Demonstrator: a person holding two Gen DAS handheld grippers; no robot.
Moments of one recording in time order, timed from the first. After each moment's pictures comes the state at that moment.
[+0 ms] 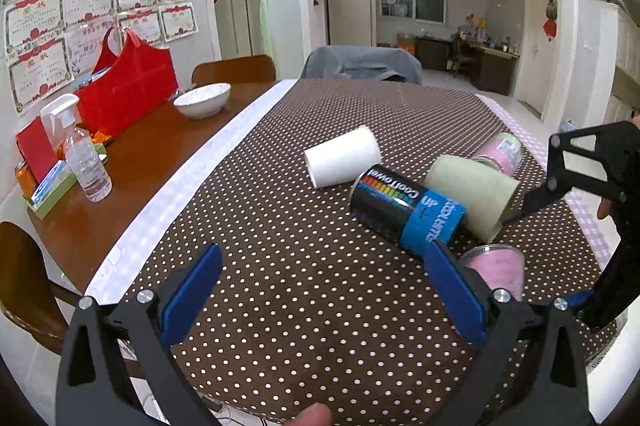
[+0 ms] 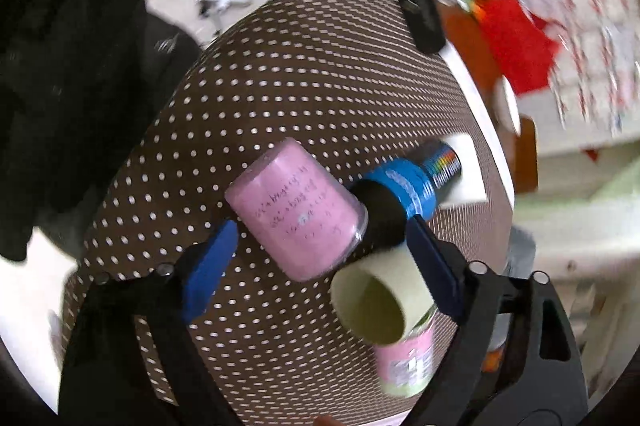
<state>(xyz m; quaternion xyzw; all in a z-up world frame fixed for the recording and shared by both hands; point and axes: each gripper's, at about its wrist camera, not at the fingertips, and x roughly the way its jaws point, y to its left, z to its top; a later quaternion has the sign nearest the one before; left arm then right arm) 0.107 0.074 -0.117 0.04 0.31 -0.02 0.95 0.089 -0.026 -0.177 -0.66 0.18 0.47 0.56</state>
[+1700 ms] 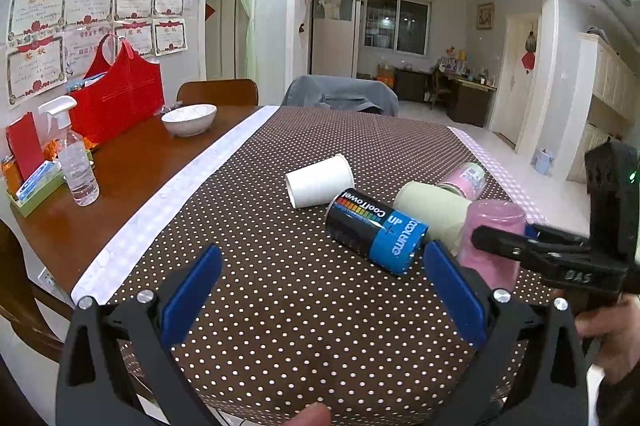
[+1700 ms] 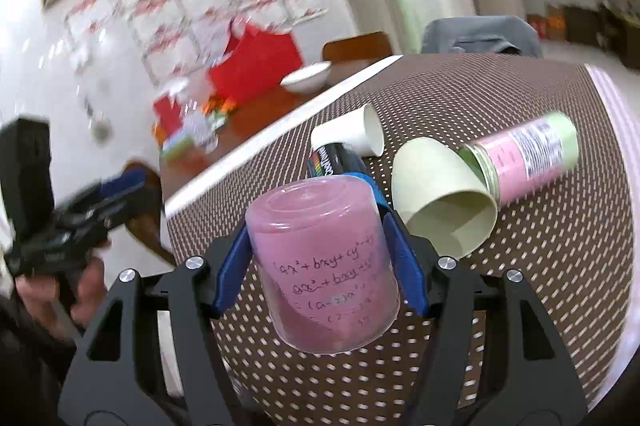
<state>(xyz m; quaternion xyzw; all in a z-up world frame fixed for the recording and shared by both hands) 0.073 0.078 -0.102 0.00 0.26 -0.07 0.96 0.124 -0.116 -0.151 0.13 0.28 0.28 0.91</state>
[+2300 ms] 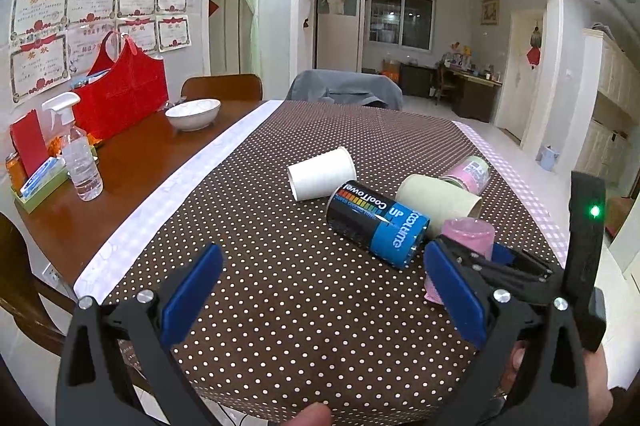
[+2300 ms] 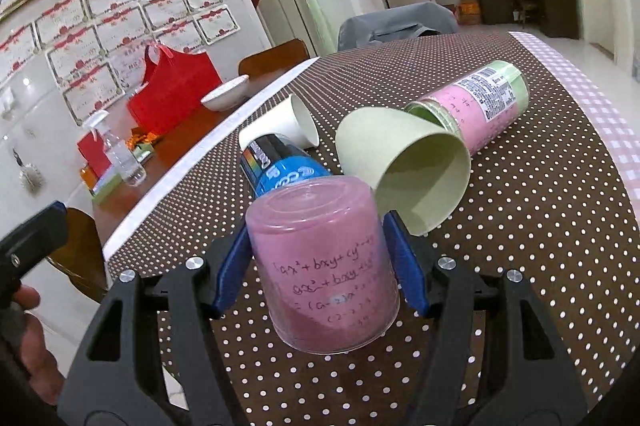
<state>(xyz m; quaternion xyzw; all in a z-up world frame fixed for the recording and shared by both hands) 0.071 0.077 -0.107 0.00 0.27 -0.06 0.96 0.137 -0.080 -0.183 0.14 0.30 0.13 0.94</state>
